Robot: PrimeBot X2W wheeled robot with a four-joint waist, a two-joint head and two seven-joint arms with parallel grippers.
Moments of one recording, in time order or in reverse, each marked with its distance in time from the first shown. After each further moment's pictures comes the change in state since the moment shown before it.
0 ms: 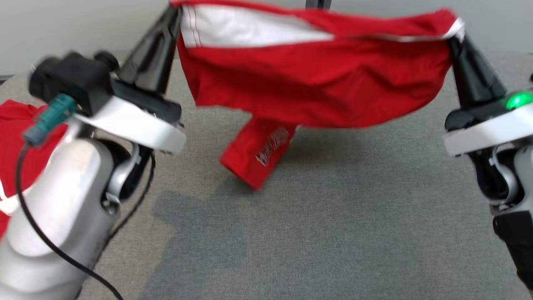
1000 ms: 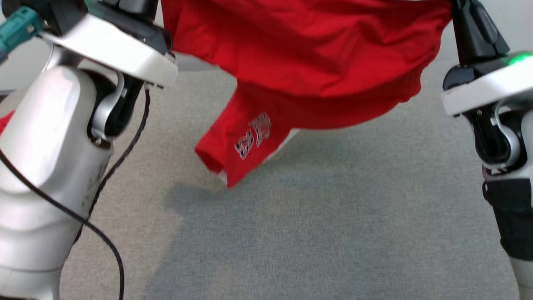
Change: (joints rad) left arm -0.244 -0.040 0.015 0.145 -0.045 -0.081 -0.008; right arm -0.111 0.123 -0.122 -0.038 -0.028 0.000 0.175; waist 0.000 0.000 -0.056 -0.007
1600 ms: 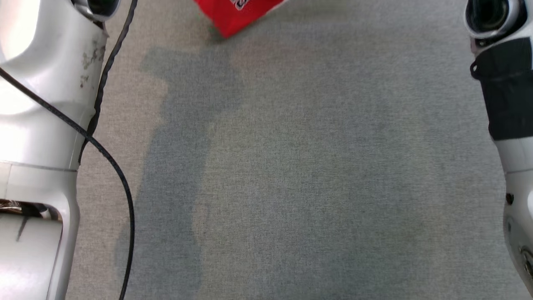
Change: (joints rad) left arm -0.428 -0.189 0.101 0.549 0.012 -0.093 -0.167; right arm -0.572 0.126 0.050 0.556 0.039 0.000 -0.248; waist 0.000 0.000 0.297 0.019
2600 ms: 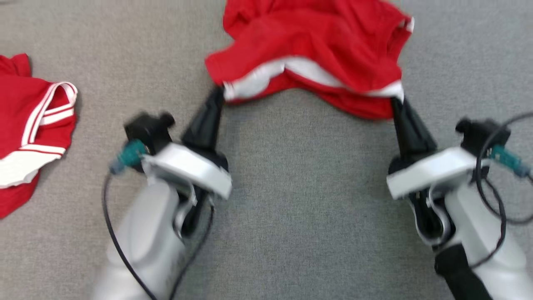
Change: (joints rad) left arm 0.721 -0.092 -0.006 -0.175 0.014 -0.036 -0.003; right arm 0.708 -0.052 0.114 -0.260 0.051 0.000 -0.006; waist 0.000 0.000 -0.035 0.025
